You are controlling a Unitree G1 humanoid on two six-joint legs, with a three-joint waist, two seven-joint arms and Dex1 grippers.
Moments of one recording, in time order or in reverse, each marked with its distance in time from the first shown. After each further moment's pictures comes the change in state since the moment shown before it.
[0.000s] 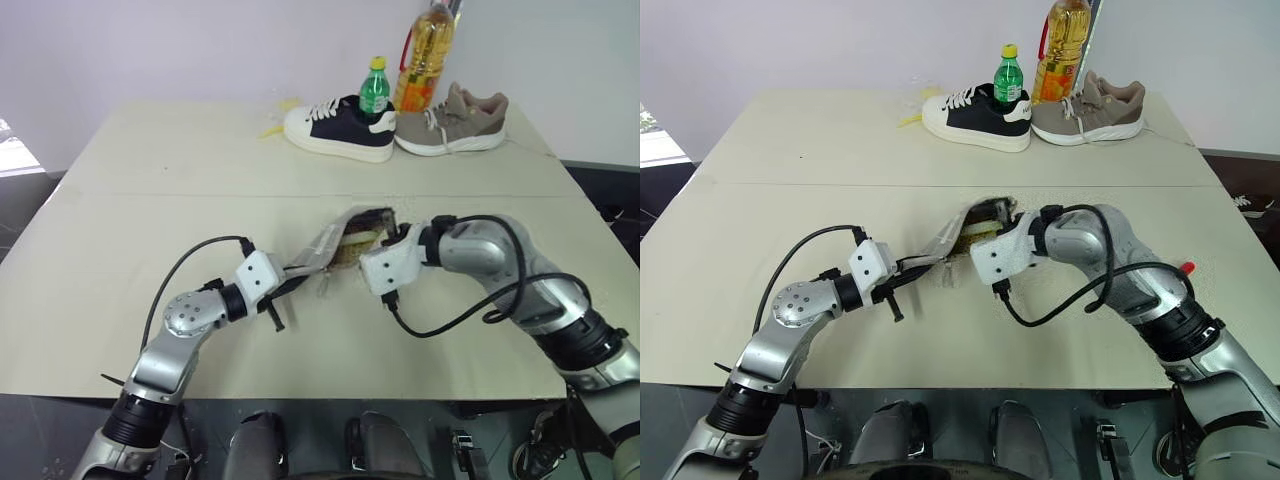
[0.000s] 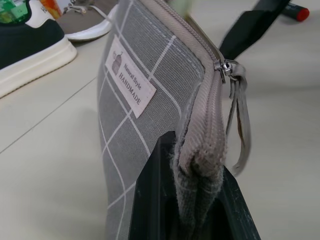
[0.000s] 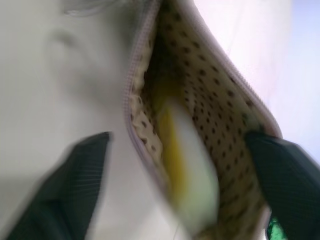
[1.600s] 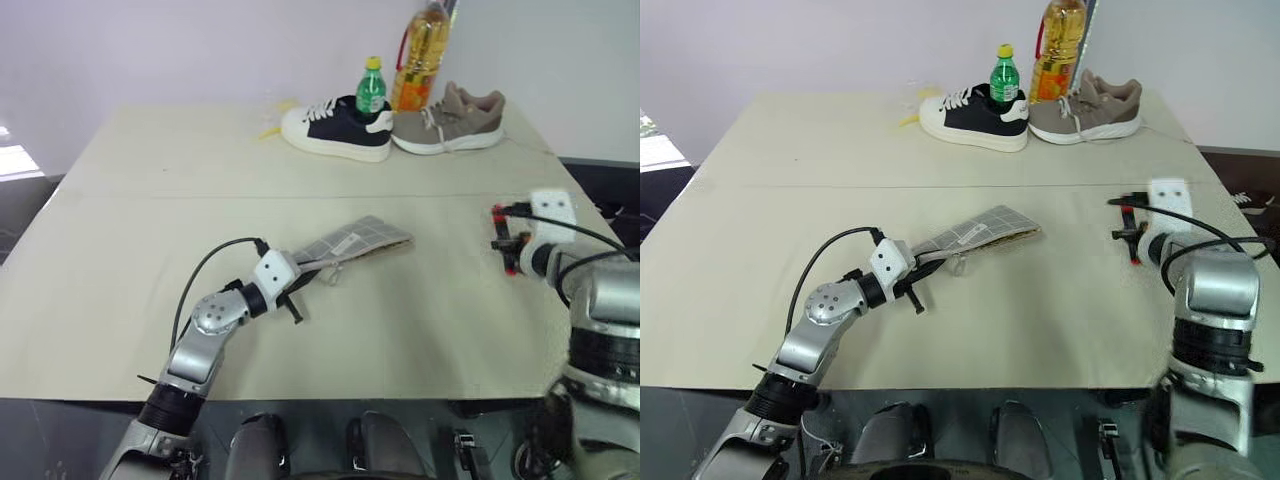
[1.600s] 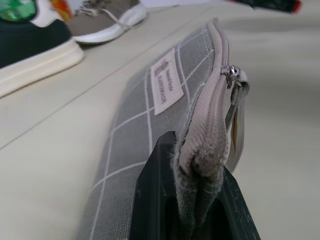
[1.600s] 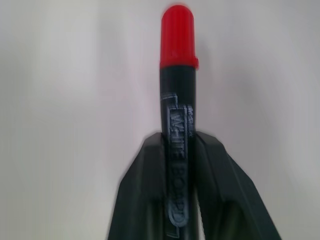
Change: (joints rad) left arm -0.051 -0.128 -0.020 0.191 0.047 -0.126 0.085; right arm 0.197 0.036 -0.493 -0.009 0.353 0.998 -0.483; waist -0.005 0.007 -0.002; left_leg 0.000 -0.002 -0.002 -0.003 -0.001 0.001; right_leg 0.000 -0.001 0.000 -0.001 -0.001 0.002
